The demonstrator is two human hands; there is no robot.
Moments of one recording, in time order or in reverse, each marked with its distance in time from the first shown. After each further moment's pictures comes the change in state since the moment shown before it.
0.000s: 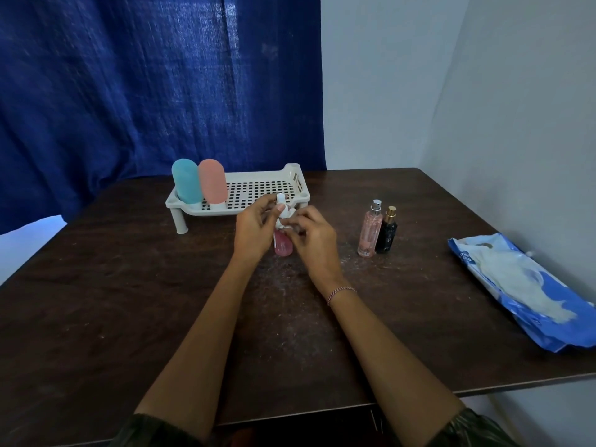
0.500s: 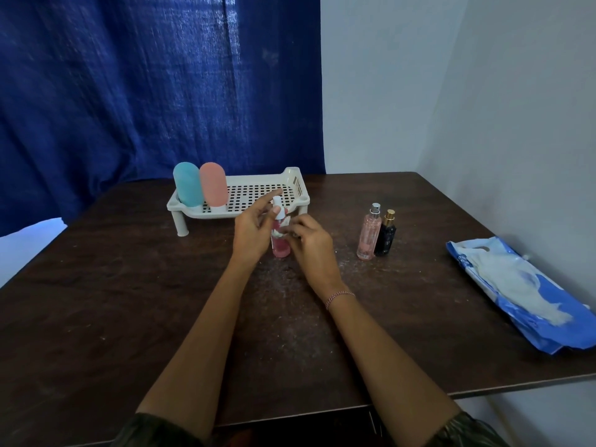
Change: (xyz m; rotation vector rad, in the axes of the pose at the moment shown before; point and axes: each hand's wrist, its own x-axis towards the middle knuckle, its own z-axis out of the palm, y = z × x) left_hand 0.002 -0.005 -0.003 -0.155 -0.028 -0.036; right_hand -0.003 -0.002 0.000 -0.058 -0.044 -0.019
